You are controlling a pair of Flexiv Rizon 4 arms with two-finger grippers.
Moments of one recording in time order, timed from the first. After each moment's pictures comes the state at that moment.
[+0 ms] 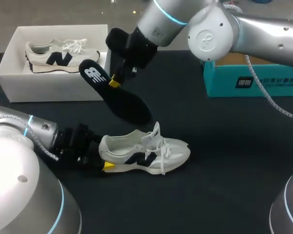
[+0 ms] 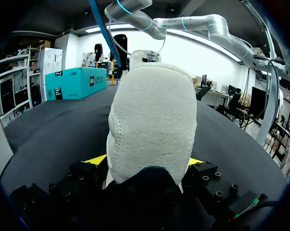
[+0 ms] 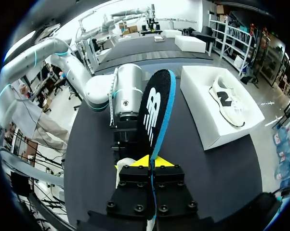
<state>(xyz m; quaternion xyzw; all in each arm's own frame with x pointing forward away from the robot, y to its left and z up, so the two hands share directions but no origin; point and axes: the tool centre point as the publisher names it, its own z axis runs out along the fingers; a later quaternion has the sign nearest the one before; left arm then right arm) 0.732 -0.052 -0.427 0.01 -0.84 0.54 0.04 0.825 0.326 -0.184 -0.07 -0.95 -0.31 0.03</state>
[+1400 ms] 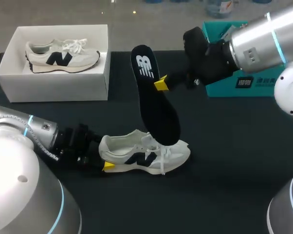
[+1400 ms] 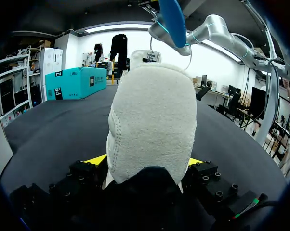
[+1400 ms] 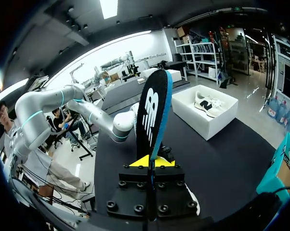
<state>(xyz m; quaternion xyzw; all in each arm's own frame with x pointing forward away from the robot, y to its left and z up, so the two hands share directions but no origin) 0.732 -0.052 -0.427 0.02 -0.84 0.54 0.04 0.722 0.206 -0.106 -0.22 -0.85 -0.47 0.04</state>
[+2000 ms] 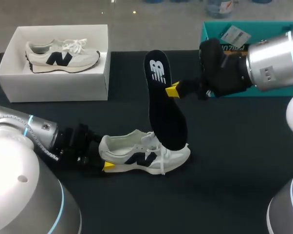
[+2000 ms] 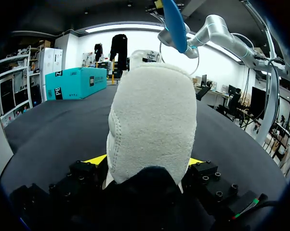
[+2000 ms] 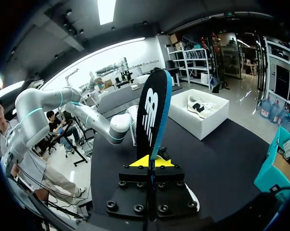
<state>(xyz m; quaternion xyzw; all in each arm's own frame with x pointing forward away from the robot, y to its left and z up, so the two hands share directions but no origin) 0.732 -0.052 -0.427 0.02 -0.84 0.54 0.04 0.708 0.183 -0.110 -0.24 -0.84 -0.49 0.00</state>
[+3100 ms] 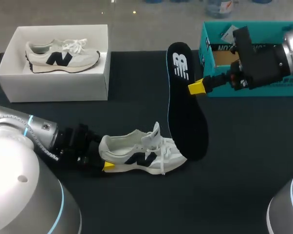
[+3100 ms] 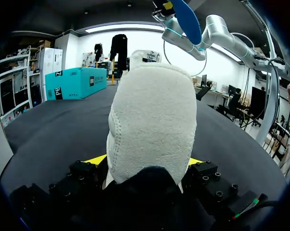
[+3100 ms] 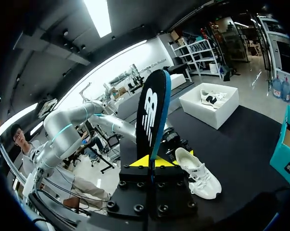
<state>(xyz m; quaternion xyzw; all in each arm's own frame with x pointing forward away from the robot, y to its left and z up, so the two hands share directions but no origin) 0.732 -0.052 -0.427 0.02 -0.84 0.54 0.04 0.661 0.139 -0.063 -0.26 -0.81 -0.51 0.13</state>
